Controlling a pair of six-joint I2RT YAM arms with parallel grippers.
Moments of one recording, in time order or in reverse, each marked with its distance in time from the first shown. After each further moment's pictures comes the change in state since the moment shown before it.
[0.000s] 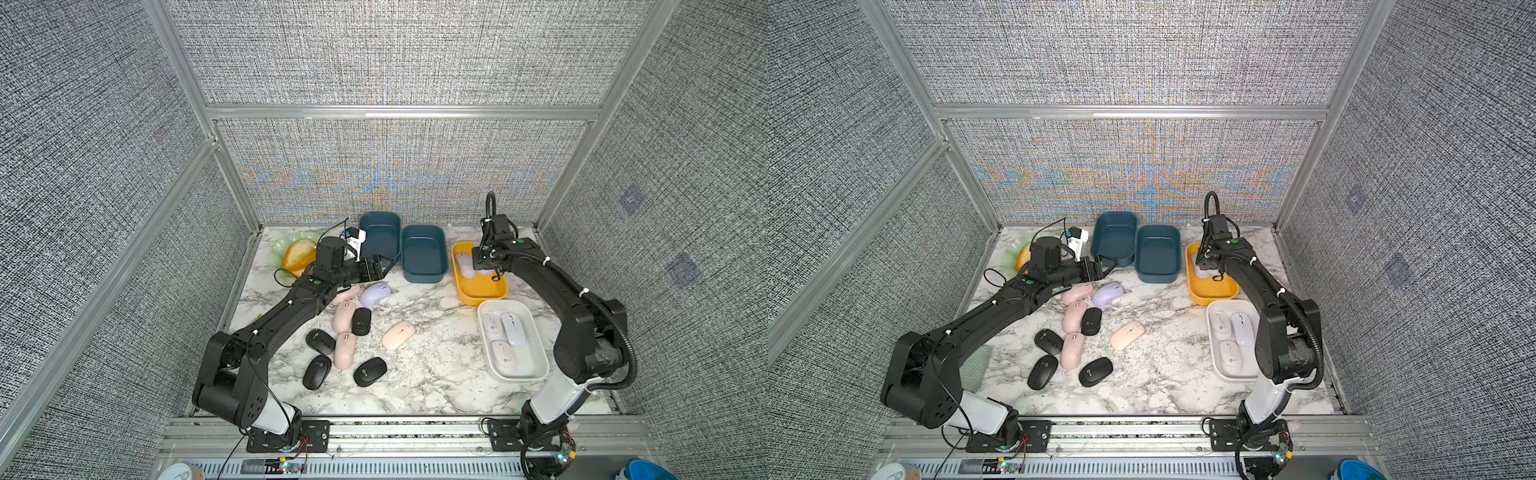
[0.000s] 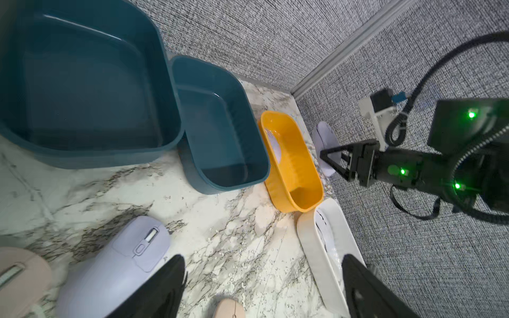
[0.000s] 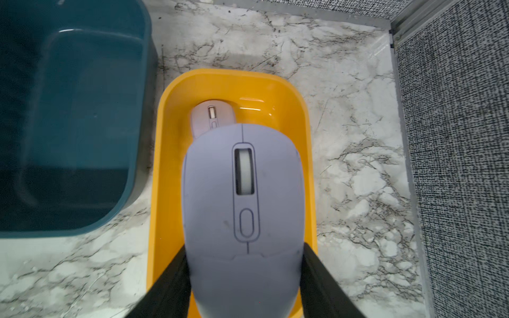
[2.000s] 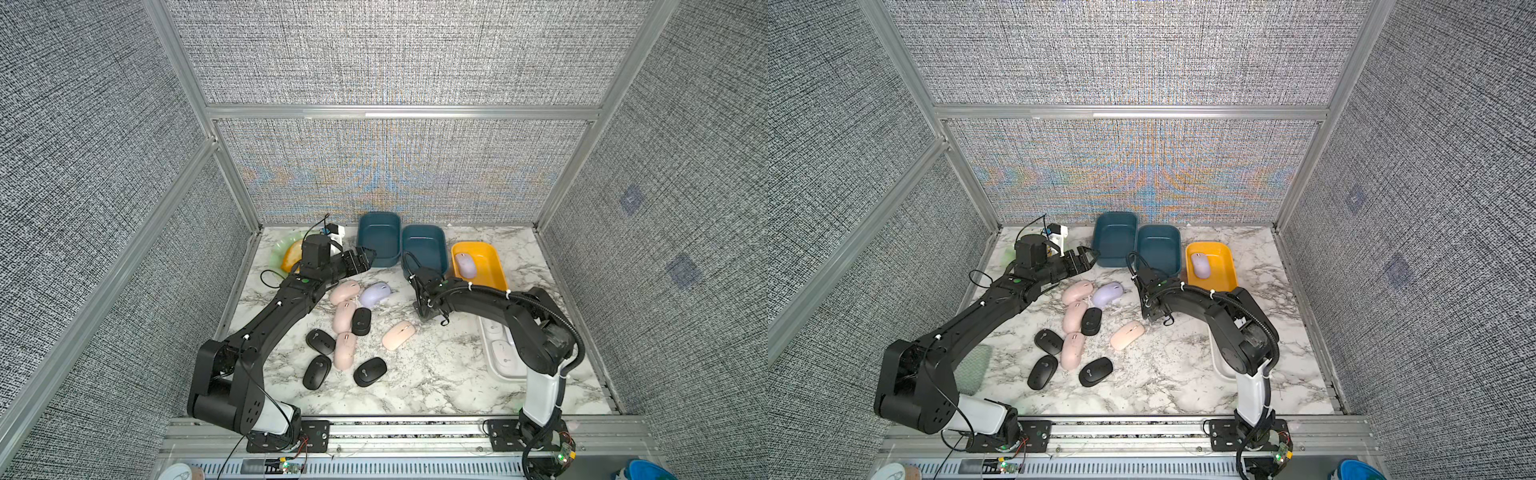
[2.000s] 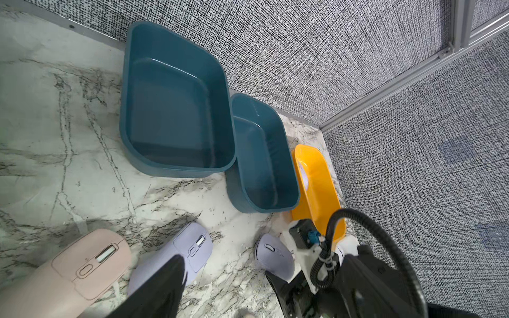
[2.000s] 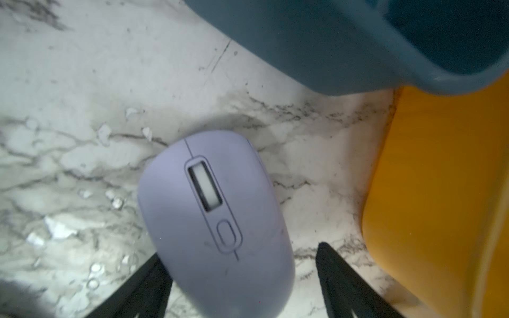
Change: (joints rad) left arm 0.099 -0.043 -0.005 -0.031 -0.099 -0.055; right arm 0.454 0.188 -0.199 0.099 0.095 0.093
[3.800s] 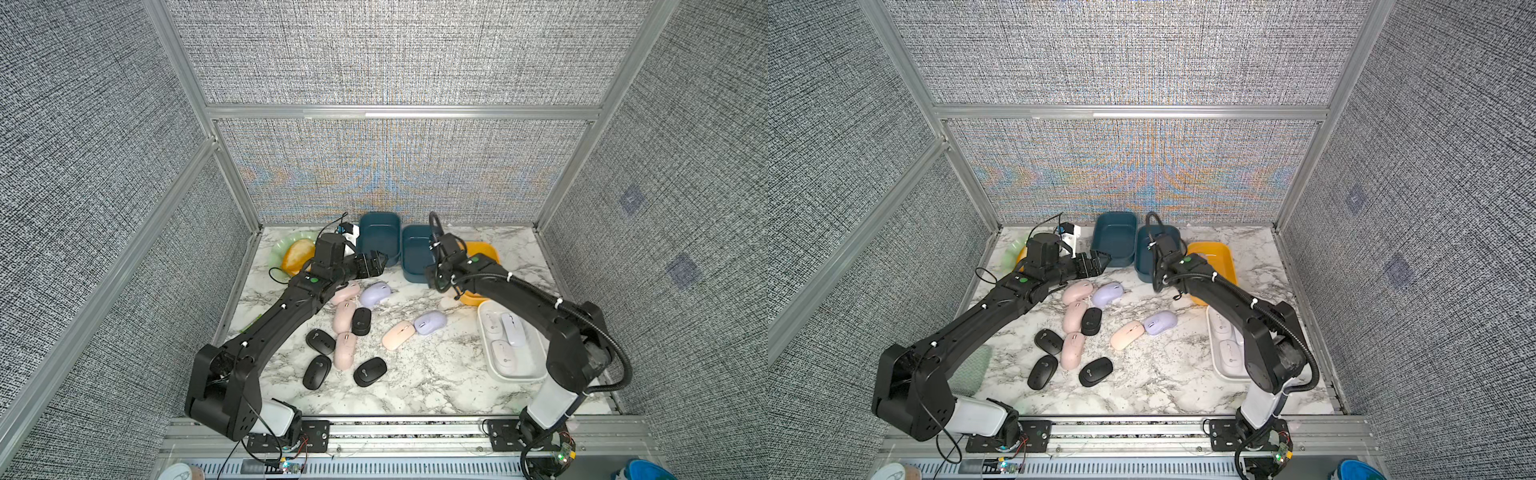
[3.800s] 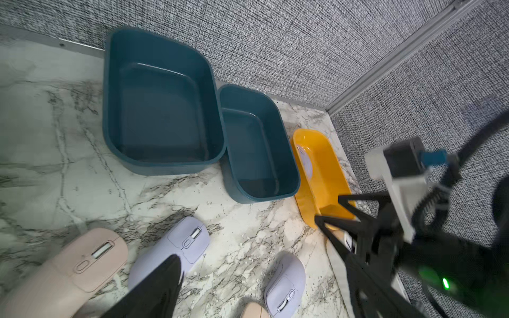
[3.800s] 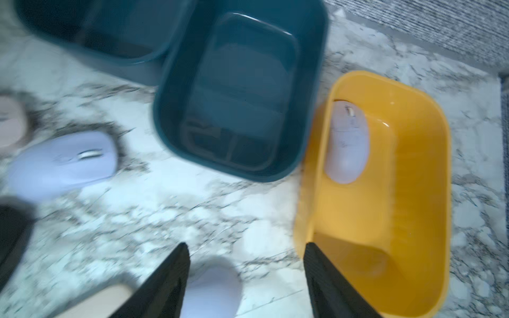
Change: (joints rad) left arm -0.114 -0.039 0.062 -0.132 -0.145 0.098; right arm -0.022 -0.238 0.105 -0.055 -0.032 0.031
